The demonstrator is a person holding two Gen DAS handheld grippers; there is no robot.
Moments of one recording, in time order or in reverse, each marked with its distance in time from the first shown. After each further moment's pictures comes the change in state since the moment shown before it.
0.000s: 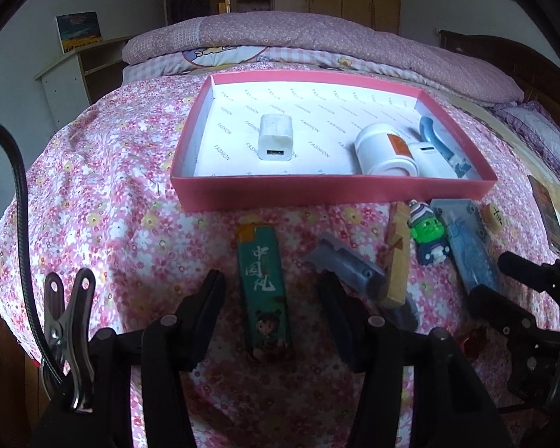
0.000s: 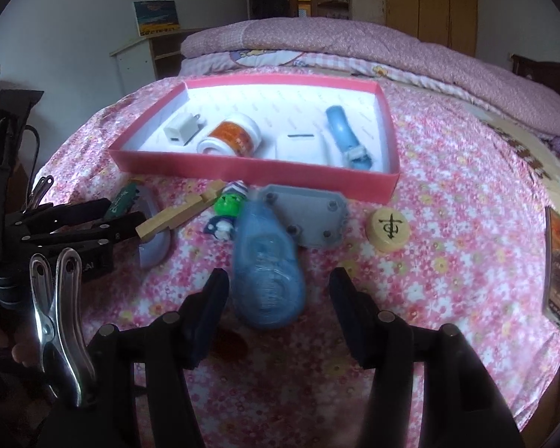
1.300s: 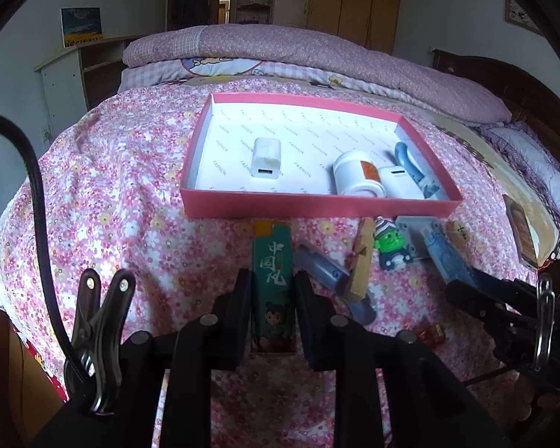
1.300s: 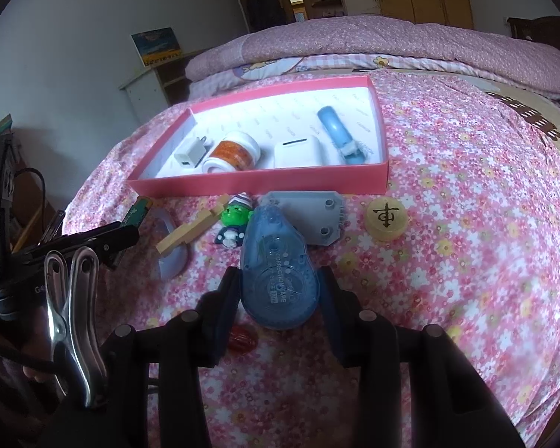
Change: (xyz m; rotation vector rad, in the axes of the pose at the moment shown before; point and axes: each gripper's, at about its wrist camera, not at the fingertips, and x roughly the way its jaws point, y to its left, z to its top) left arm -0.035 0.005 -0.001 -0.047 -0.034 -0.075; right arm -0.011 -0.029 -0.004 0.144 -0.031 0.152
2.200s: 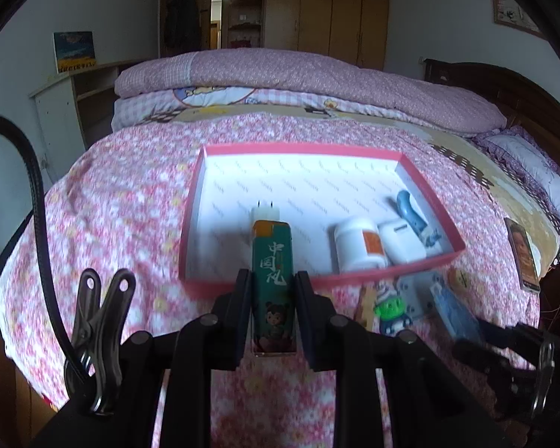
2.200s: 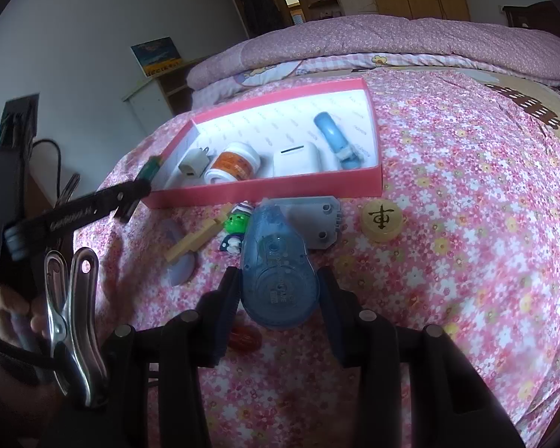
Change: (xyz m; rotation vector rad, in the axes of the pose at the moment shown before) left arm 0.004 0.000 0.051 0.052 -0.082 0.002; right arm -0.006 -0.007 0.003 0.042 -0.013 0.038
